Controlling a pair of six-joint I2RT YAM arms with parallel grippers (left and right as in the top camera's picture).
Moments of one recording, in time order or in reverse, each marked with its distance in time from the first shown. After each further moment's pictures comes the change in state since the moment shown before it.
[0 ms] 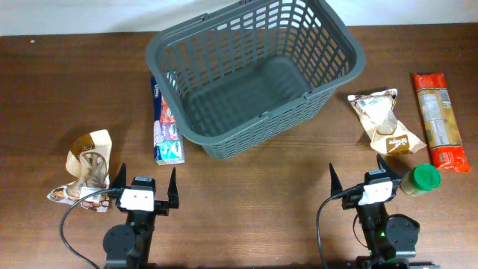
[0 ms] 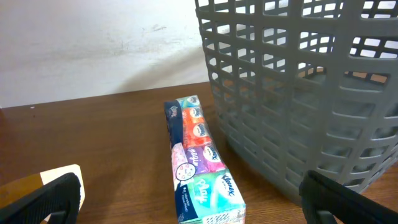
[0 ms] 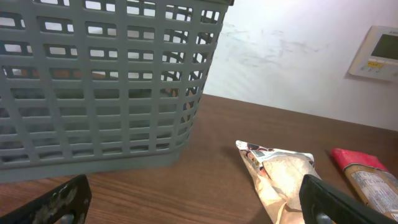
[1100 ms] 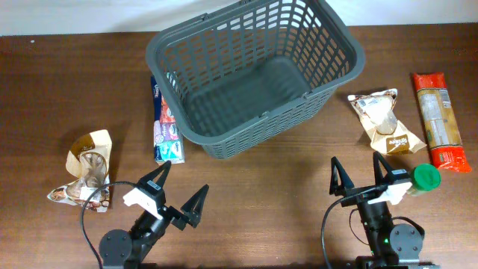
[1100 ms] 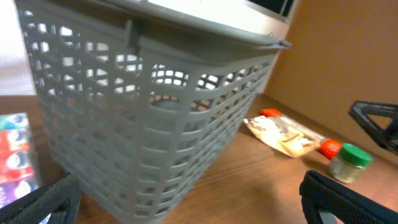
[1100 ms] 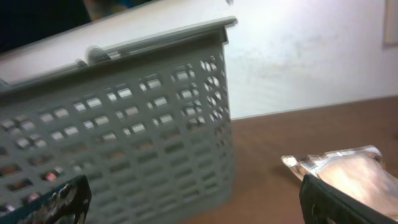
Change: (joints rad) left arm 0.000 0.033 0.023 0.131 0.546 -0.365; right arm 0.000 0.000 0.005 0.148 -0.056 0.434
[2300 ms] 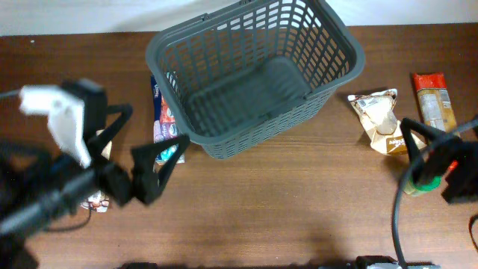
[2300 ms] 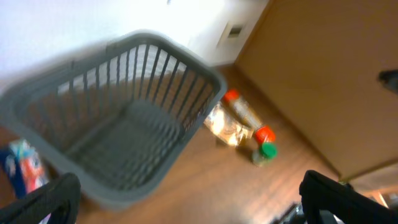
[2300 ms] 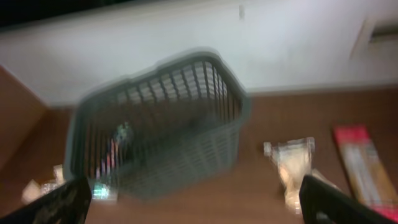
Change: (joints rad) left arm 0.001 1.140 2.082 -1.414 0.101 0.197; right arm 0.000 1.246 2.448 -1.762 -0.019 -0.156
